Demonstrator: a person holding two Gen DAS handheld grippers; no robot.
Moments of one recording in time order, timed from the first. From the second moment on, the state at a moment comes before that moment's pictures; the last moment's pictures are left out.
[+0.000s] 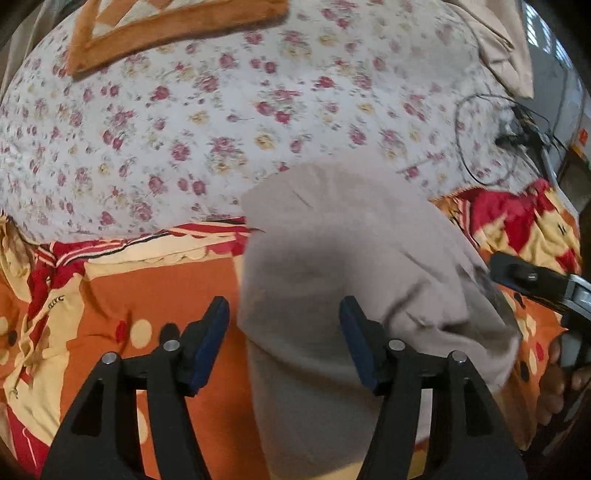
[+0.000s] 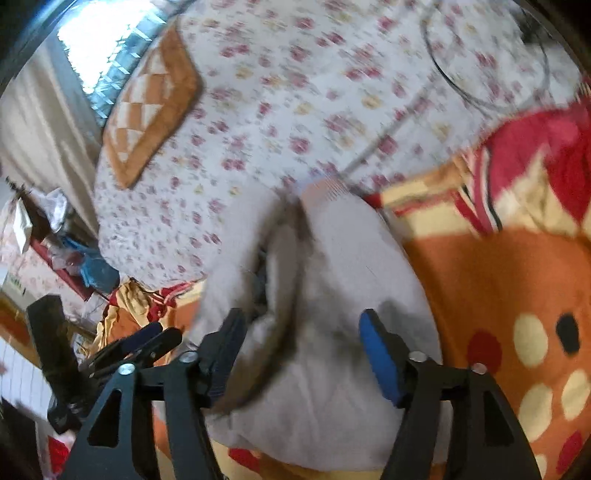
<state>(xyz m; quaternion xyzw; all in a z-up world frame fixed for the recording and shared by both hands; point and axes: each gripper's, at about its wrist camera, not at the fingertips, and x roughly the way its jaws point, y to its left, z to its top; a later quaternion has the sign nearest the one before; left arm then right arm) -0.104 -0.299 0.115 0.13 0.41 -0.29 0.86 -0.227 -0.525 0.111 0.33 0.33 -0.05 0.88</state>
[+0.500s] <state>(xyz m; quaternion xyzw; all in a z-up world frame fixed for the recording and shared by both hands) -0.060 -0.294 0.075 0.05 0.50 -0.27 0.82 -0.133 -0.499 0.093 0.29 0.39 0.03 0.87</state>
